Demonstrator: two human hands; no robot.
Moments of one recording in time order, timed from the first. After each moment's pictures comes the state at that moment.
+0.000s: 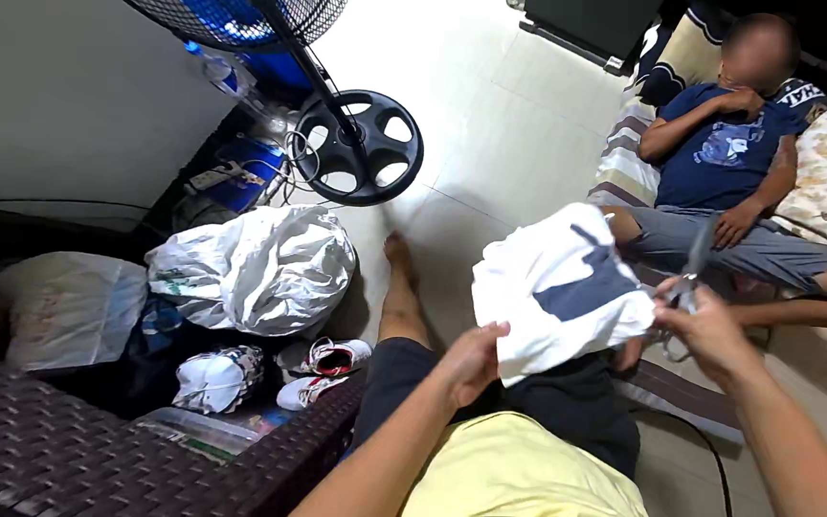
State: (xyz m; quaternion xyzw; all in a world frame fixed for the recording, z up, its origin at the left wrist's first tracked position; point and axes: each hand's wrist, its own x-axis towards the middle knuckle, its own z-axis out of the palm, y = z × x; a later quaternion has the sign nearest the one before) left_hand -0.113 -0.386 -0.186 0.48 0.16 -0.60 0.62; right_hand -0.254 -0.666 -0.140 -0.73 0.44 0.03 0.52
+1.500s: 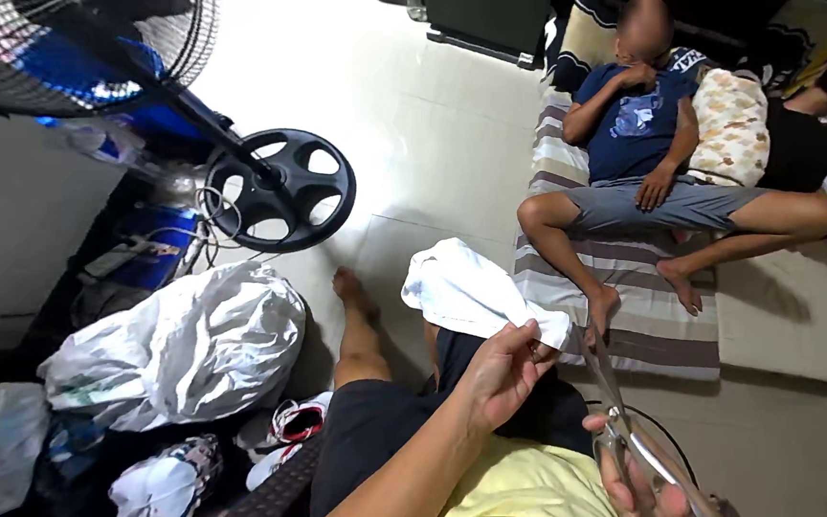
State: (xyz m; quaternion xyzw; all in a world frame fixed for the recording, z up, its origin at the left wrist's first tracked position) left_hand -0.165 -0.477 -0.137 0.30 0.23 -0.63 0.68; right_hand -0.398 -0.539 -0.115 -0.54 0.22 -0.02 0.81
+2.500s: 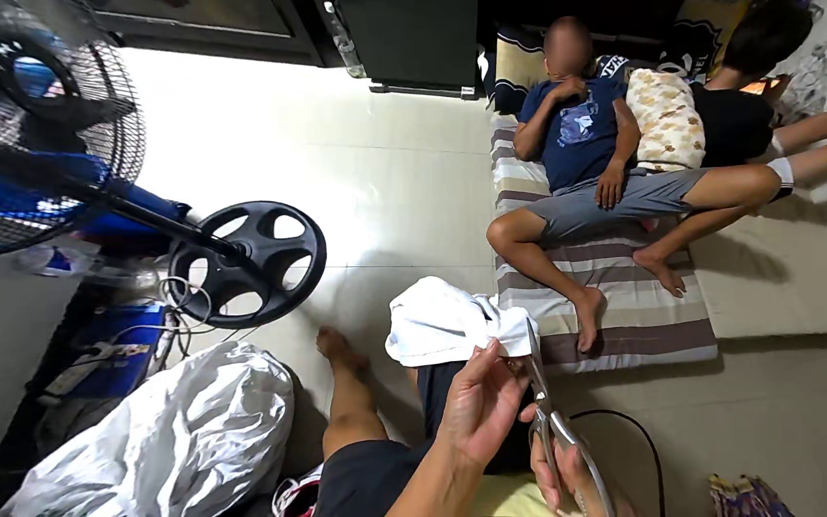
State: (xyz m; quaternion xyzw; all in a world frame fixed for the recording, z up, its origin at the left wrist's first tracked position) left_hand -0.180 -0.491 -0.139 0.19 0.20 -0.58 0.76; right_hand -0.351 -0.508 -0.149 -0.45 0.26 -0.14 0.84
